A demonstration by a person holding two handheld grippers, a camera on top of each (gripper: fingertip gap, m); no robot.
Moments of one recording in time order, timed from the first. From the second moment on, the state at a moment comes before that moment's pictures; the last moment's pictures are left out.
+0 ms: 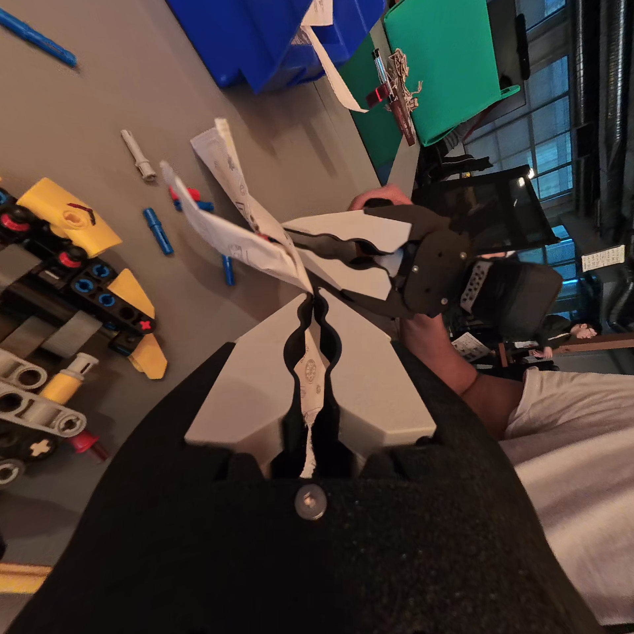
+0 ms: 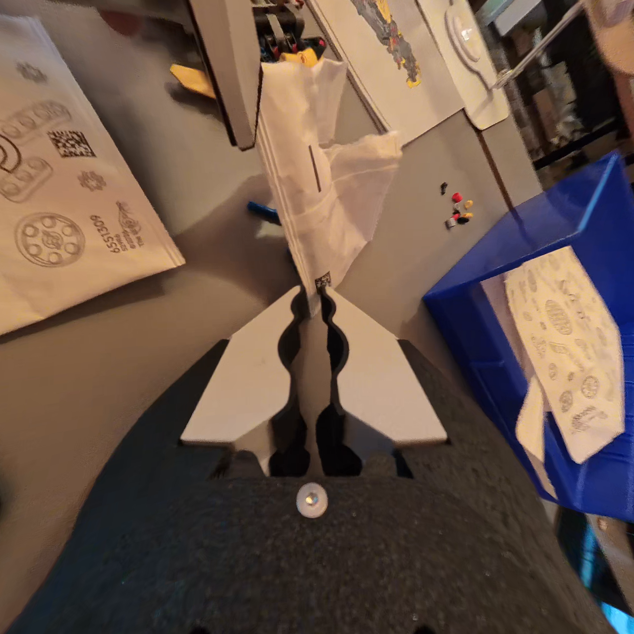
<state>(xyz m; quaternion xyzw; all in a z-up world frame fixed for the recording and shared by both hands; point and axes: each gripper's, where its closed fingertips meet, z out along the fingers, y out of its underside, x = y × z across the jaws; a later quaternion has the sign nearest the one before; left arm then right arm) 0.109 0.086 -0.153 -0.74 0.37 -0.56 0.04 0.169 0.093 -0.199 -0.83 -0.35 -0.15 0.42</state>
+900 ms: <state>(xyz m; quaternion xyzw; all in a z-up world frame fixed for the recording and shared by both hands) 0.114 0.149 -0.125 -0.59 0.67 -0.30 0.33 0.192 0.101 -0.145 -0.89 -0.45 -0.05 0.10</state>
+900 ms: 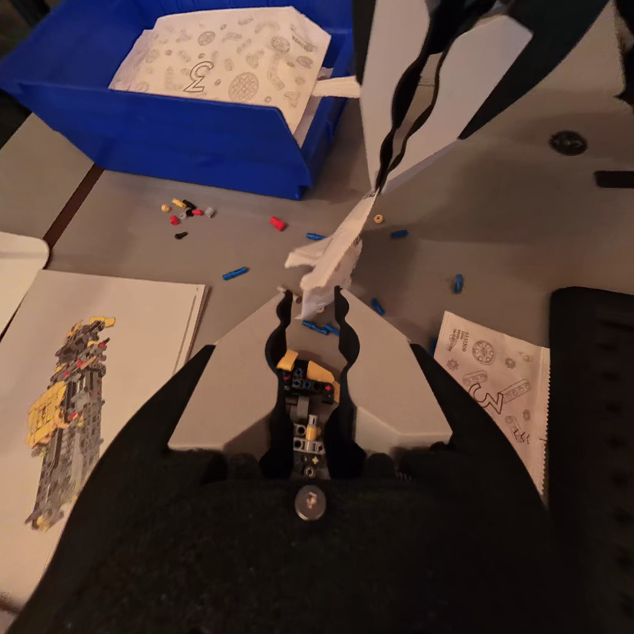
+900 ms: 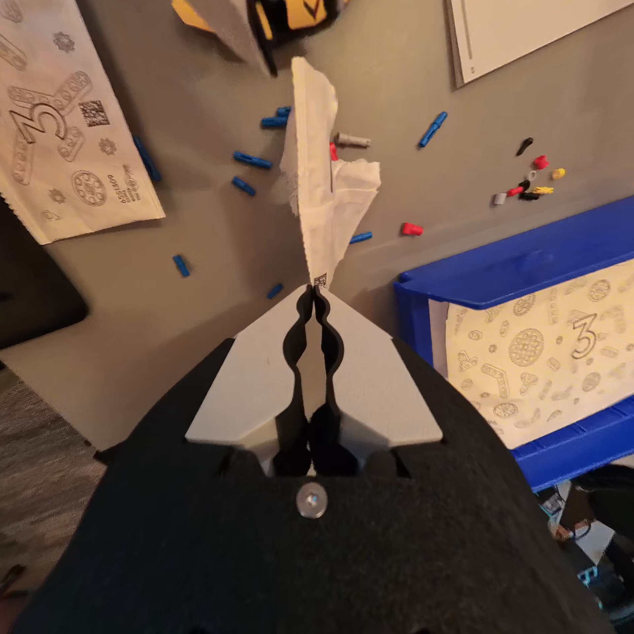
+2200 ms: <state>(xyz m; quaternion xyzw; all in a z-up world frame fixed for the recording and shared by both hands) 0.123 0.142 -0.089 -0.49 0.70 -0.41 0.31 0.173 0.110 -0.099 -0.88 -0.41 0.01 0.23</state>
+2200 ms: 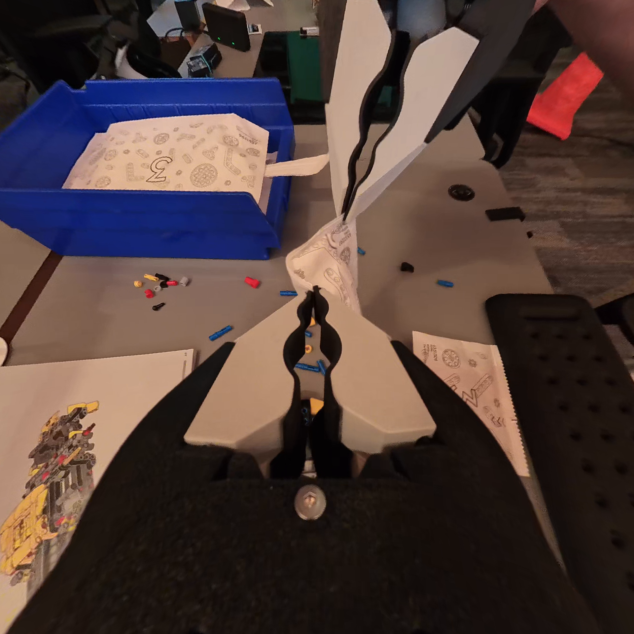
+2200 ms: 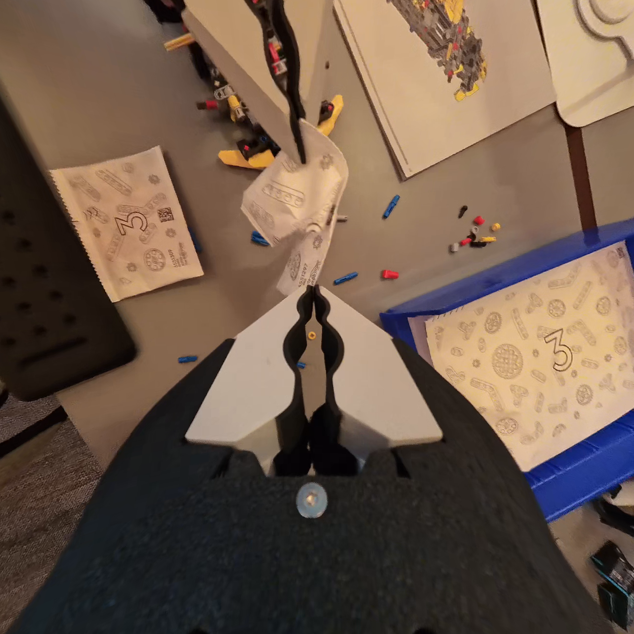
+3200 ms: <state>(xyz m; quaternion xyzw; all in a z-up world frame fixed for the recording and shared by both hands) 0.113 0.155 -0.059 -0.50 0.64 -0.51 0.28 0.166 0.113 -0.051 -0.88 -0.32 0.20 0.29</state>
